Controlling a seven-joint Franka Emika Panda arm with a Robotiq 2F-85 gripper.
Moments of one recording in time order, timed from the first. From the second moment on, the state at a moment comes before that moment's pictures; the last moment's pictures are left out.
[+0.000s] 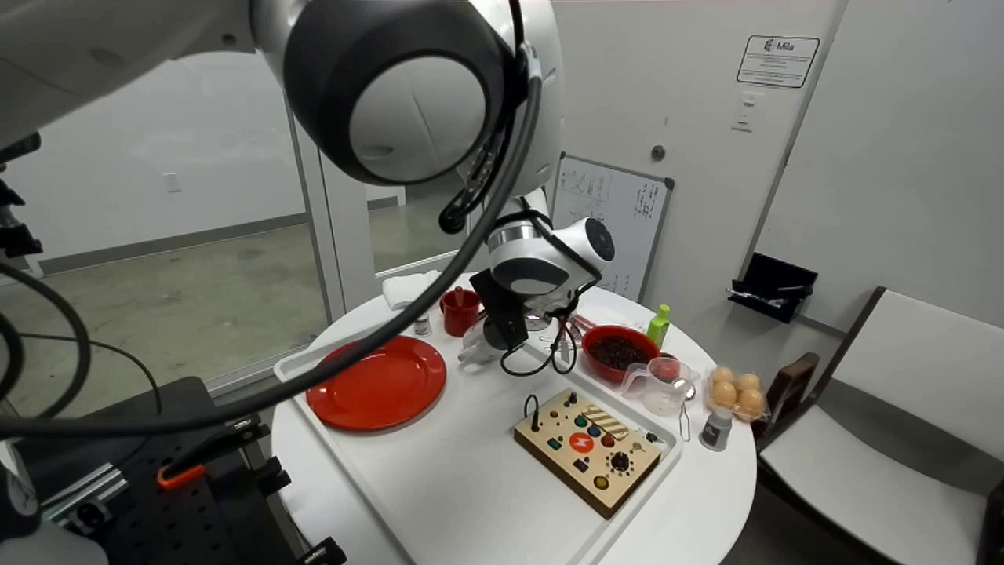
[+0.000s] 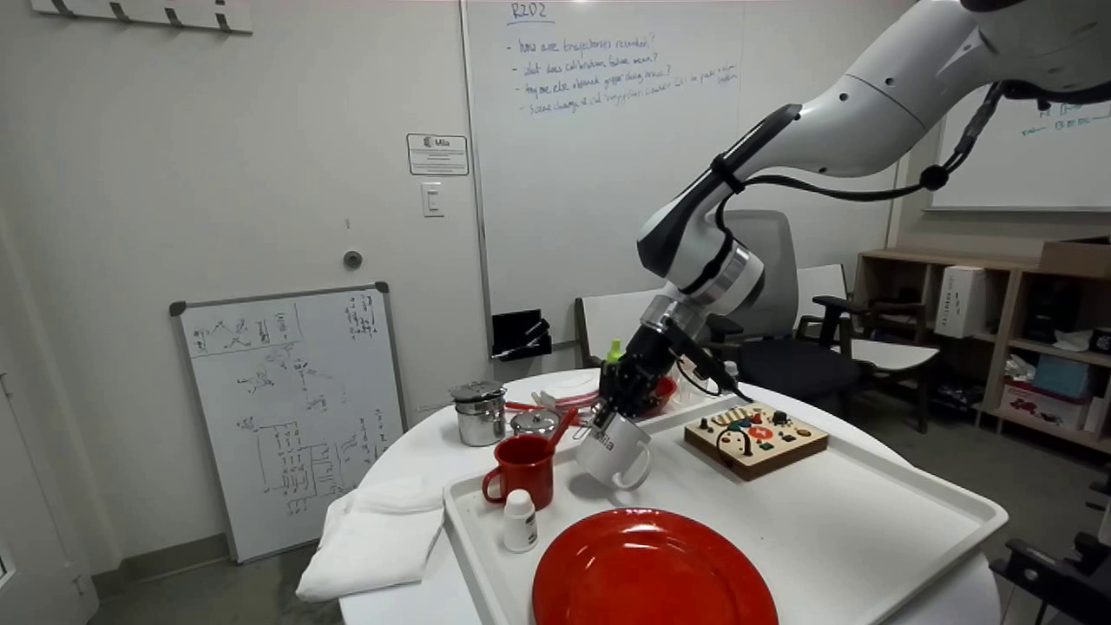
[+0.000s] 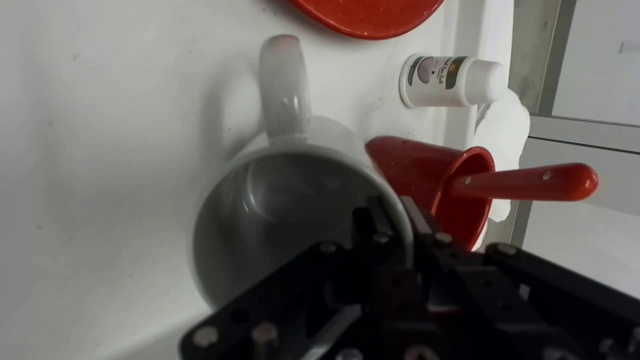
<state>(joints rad) -0.44 1.11 0.55 -1.60 0.37 2.49 -0.45</state>
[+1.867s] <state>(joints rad) -0.40 1.38 0.41 -1.20 0.80 1.97 -0.45</state>
